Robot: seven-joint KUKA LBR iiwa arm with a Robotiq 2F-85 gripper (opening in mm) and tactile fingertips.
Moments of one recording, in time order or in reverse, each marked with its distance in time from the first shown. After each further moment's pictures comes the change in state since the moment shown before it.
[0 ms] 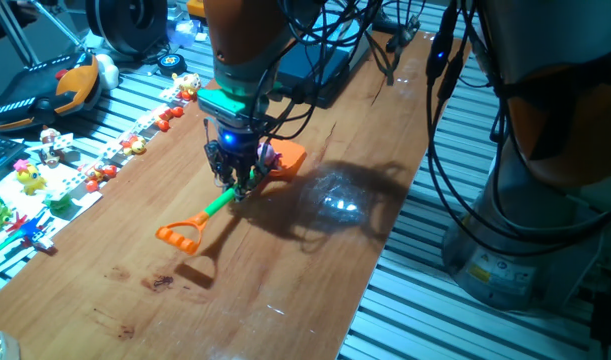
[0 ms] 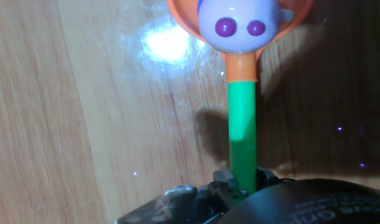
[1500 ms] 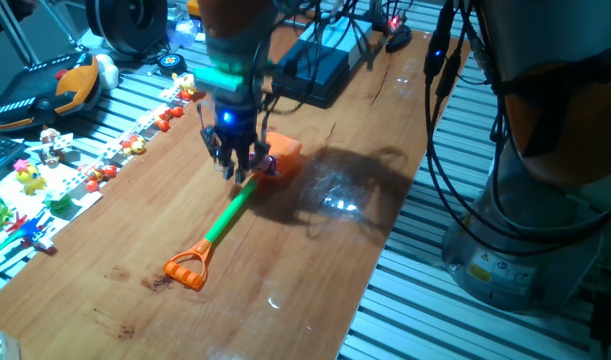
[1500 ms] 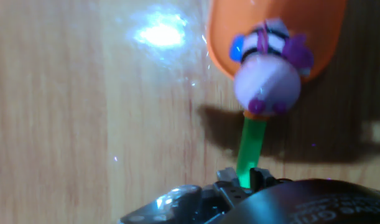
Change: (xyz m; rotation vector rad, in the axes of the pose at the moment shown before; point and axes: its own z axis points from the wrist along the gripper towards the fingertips) arm -0.023 0.018 -0.050 0.078 0.045 -0.193
